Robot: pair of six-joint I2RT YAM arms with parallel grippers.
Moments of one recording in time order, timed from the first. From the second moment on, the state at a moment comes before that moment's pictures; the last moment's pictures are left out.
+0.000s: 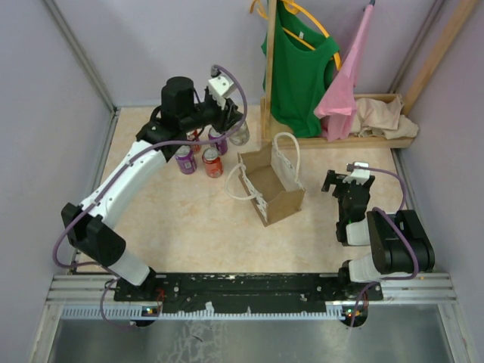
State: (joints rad) left arm -0.54 1.59 1.62 -0.23 0.42 0.22; right arm 0.02 1.44 0.16 1.17 0.18 0.04
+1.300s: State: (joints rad) left arm -0.42 1.22 0.89 -0.17 -0.04 0.03; right arm 0.02 1.44 0.16 1.17 0.18 0.04
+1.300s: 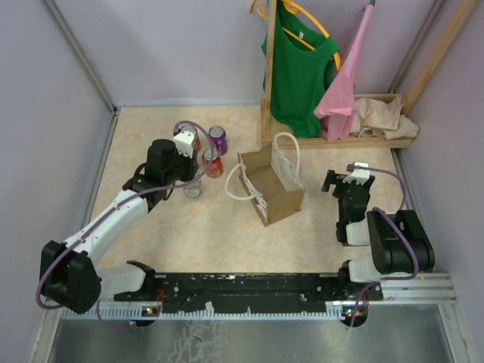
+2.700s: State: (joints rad) left arm -0.42 1.26 0.78 0.08 -0.07 -0.04; right arm 0.02 1.44 0.16 1.17 0.18 0.04
